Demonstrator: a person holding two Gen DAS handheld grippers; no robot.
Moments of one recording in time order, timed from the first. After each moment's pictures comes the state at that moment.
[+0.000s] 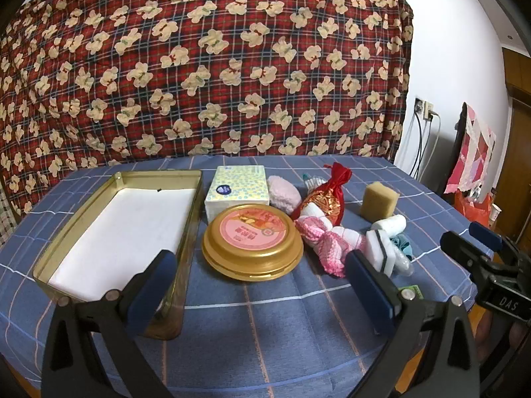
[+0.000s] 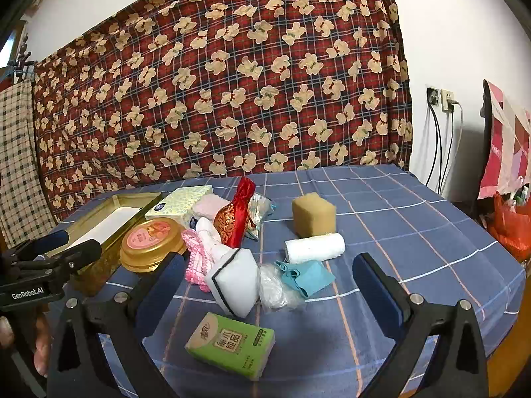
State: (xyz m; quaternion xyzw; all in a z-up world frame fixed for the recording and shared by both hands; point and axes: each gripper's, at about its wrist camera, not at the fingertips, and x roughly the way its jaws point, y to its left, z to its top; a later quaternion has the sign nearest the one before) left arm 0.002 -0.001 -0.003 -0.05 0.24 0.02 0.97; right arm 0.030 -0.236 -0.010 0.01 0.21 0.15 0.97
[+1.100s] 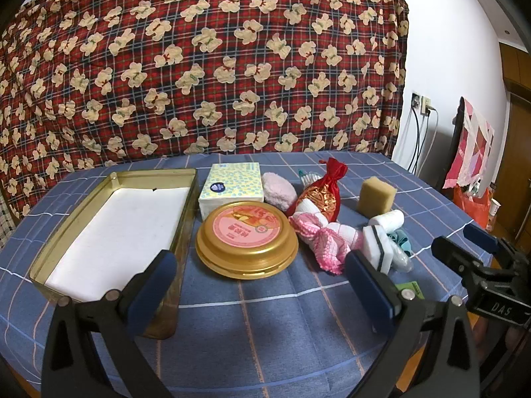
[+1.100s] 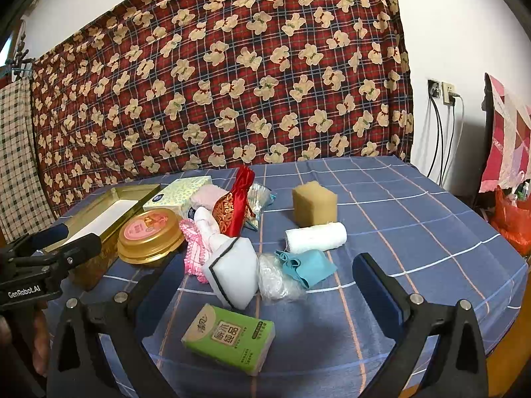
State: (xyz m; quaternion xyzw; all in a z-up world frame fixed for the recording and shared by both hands) left arm 0.006 -0.005 -0.009 -0.04 0.25 0.02 0.97; right arm 0.031 -0.236 -0.012 0.01 0.23 0.15 0.96
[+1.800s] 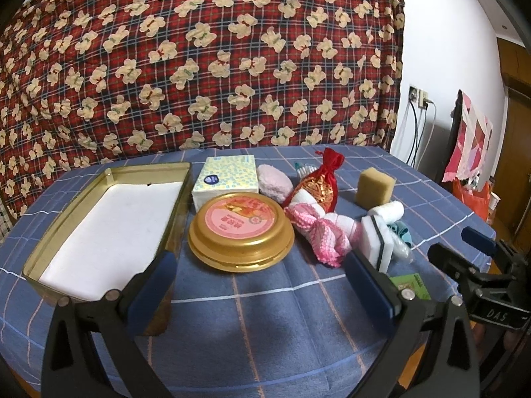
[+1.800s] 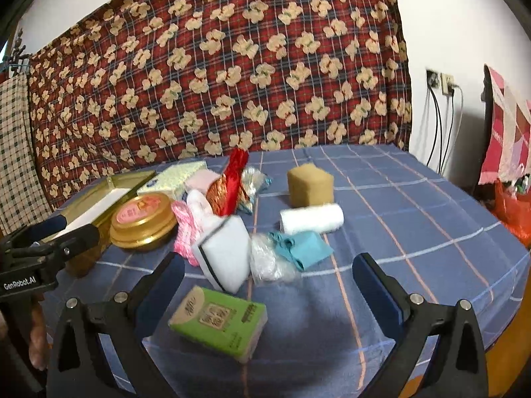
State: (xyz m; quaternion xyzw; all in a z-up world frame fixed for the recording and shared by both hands) left arm 0.010 -0.022 -0.024 -0.03 0.25 0.02 0.97; right arm 0.027 -0.241 -0.031 0.02 0.25 0.15 0.96
